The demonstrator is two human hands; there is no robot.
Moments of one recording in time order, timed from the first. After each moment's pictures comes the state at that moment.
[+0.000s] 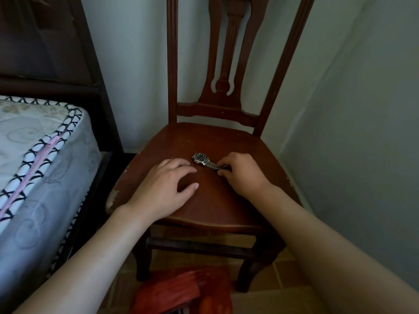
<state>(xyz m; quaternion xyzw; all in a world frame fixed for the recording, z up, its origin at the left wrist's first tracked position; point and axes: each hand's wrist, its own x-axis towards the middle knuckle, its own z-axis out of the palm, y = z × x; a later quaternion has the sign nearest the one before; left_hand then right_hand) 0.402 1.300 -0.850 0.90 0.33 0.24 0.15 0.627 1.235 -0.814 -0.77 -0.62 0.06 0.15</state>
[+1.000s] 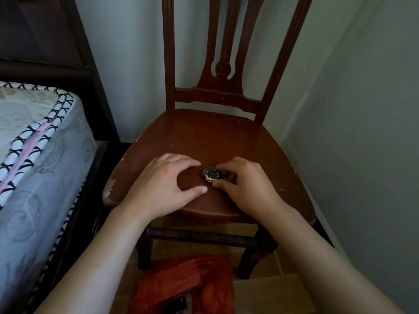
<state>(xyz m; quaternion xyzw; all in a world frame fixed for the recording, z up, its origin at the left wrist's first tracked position) 0.392 1.285 -0.847 0.90 0.32 0.23 0.18 0.590 1.176 -0.819 -0.75 -0.61 0.08 0.22</state>
